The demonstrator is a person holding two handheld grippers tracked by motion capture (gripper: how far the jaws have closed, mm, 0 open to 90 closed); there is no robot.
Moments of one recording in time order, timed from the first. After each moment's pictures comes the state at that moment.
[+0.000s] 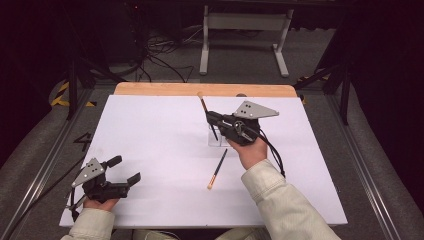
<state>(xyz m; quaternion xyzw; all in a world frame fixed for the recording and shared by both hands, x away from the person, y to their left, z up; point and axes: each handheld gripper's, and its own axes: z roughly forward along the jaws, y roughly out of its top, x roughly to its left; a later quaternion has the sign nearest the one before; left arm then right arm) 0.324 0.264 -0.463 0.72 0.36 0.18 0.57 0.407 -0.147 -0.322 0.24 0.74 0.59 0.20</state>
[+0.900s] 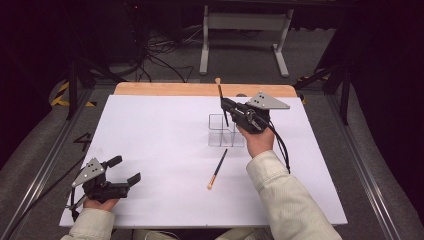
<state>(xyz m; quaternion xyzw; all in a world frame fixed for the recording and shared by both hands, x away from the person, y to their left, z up) 0.324 0.264 -0.464 0.71 0.36 0.18 0.57 0.441 -0.177 -0.329 0.28 0.71 0.60 0.25</state>
